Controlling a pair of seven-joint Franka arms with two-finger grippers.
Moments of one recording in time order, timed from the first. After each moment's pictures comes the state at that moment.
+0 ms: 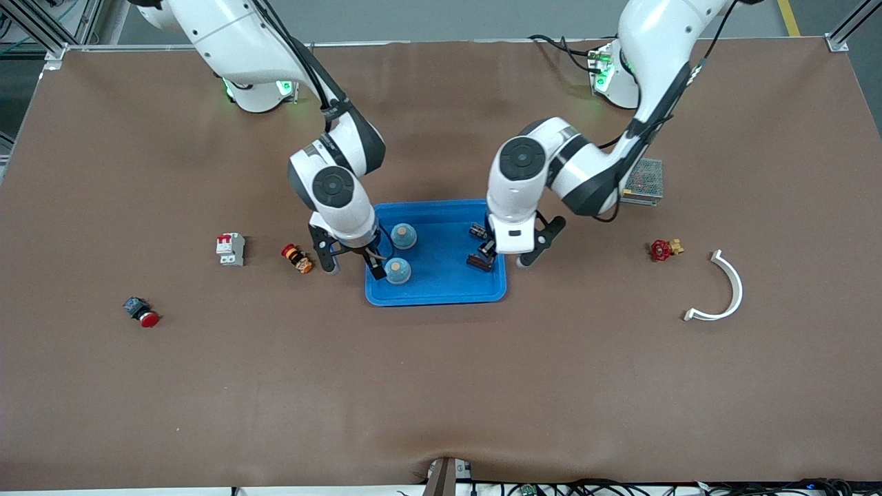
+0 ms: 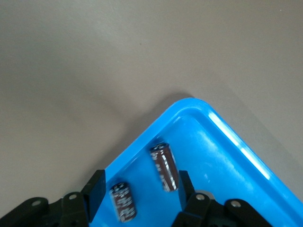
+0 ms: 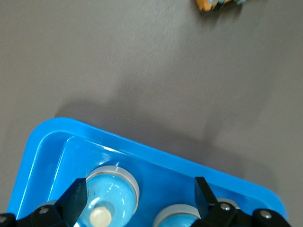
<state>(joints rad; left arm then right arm) -0.31 0.56 -0.43 -1.75 0.36 2.26 -1.75 0.56 0.56 0.06 -1.86 -0.08 2.44 1.86</state>
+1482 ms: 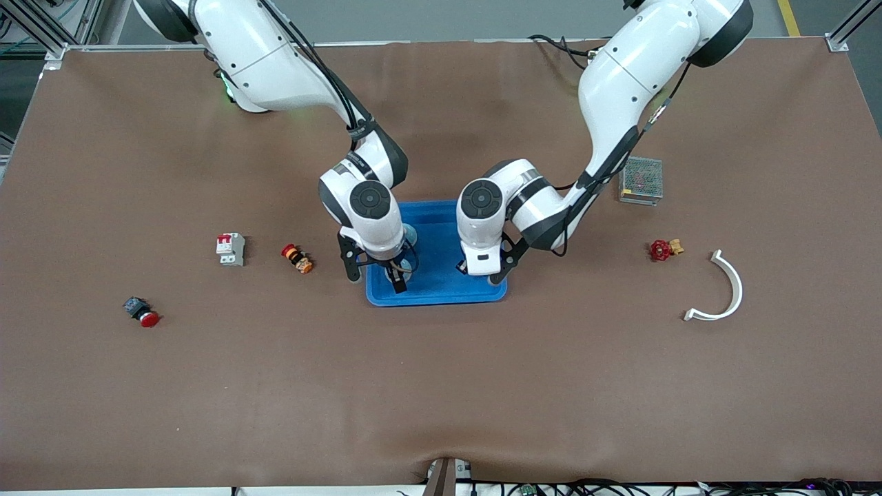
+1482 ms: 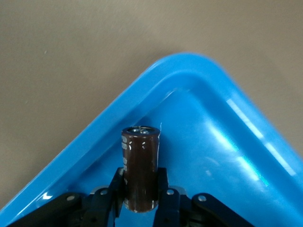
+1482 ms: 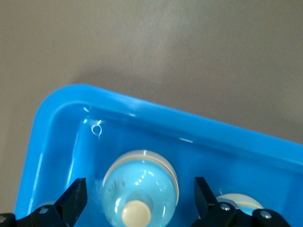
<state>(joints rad) -0.36 0.80 -0.42 -1.57 0.40 2.26 -1.81 0.60 0.70 0.06 -1.71 -0.12 2.46 1.98</state>
